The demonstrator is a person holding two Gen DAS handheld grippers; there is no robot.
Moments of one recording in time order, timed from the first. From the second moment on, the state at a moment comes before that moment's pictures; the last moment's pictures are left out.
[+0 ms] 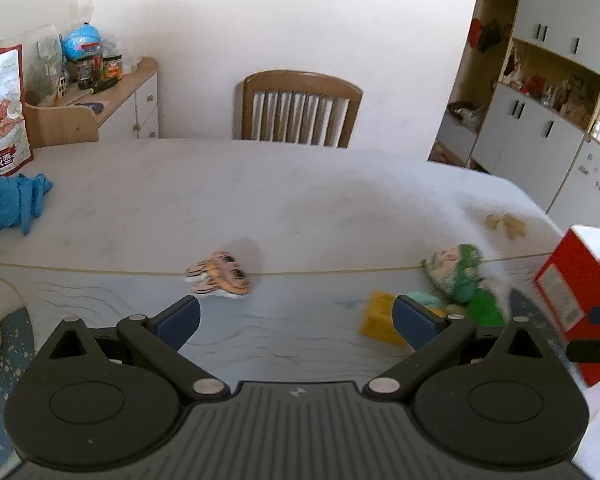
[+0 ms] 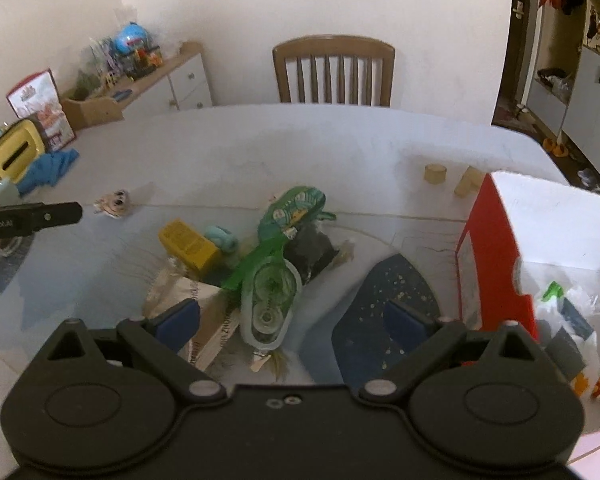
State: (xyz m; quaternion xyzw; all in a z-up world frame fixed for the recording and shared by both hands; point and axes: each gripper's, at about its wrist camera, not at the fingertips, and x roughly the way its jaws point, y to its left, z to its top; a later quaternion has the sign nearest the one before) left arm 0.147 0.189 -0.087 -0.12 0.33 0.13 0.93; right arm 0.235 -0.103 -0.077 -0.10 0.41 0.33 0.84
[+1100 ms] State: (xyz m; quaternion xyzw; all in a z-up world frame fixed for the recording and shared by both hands) left arm 0.222 0.255 -0.153 -0.07 0.38 0.15 0.91; right arm 0.258 -0.061 -0.138 -0.11 0.48 0.31 0.81
